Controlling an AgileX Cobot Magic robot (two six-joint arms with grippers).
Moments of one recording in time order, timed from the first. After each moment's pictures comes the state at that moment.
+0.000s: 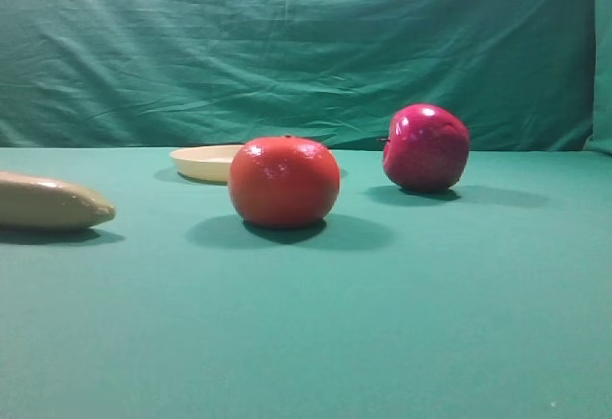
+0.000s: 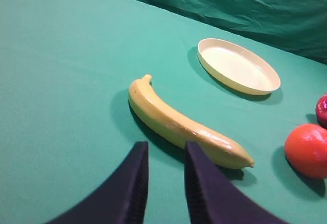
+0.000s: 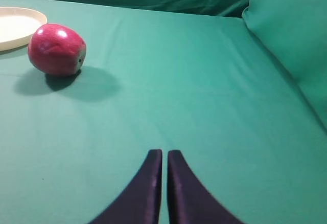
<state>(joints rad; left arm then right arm) 0.02 -0.02 0.02 -0.34 0.33 0.16 0.06 -0.01 0.02 -0.04 0.38 0.00</state>
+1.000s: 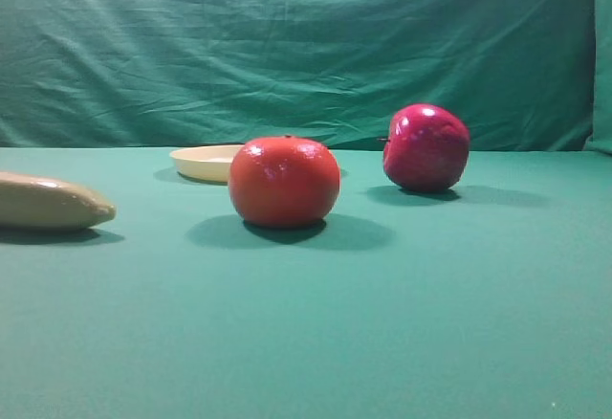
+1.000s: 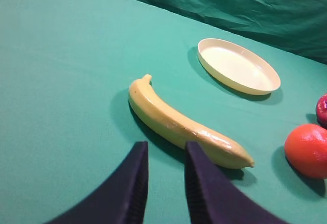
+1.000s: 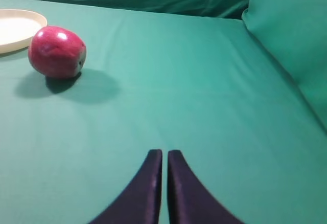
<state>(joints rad) 0.02 -0.02 0.02 -0.34 0.33 0.16 0.06 0.00 -0.01 0.12 0.19 0.01</state>
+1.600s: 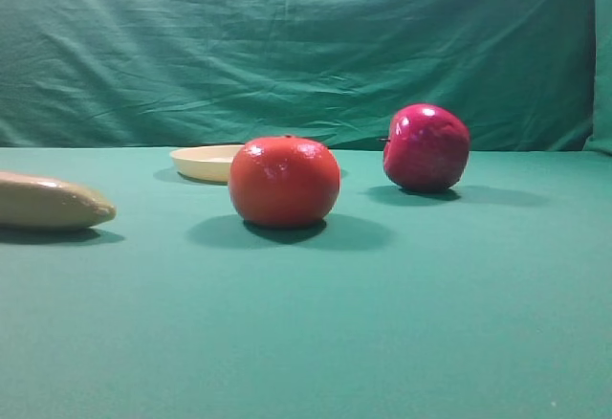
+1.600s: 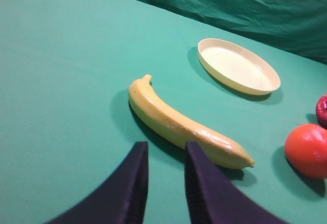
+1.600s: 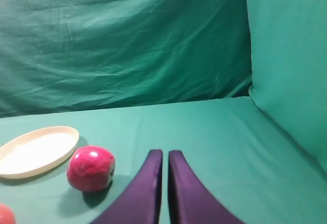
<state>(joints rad) 0.02 -0.02 0.02 -0.34 0.33 0.16 0.07 0.38 -0.32 0.16 0.28 -0.05</state>
